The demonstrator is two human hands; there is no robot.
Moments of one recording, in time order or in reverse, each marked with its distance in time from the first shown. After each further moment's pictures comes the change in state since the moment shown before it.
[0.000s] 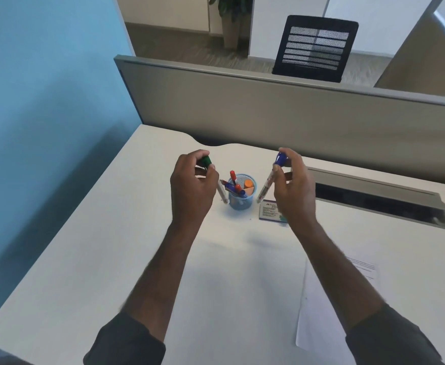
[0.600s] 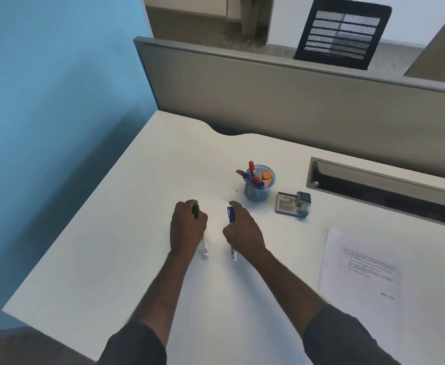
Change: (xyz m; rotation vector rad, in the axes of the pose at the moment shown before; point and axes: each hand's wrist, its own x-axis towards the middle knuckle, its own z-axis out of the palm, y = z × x) left_hand -0.069 -0.134 -0.020 0.377 -0.193 -0.434; right_hand -0.111 0.007 0.127 -0.122 -0.711 0.409
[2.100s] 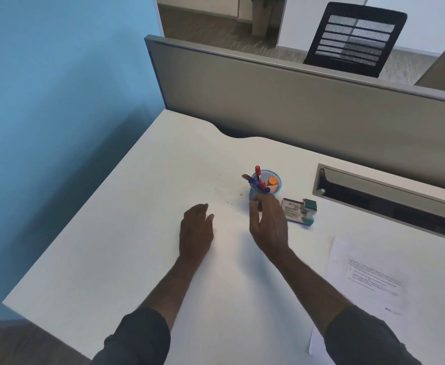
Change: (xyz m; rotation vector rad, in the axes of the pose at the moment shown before) left_hand 0.010 -0.054 0.053 0.217 0.117 0.363; right_hand 0.015 0.018 -0.038 -0.063 0.554 -0.505
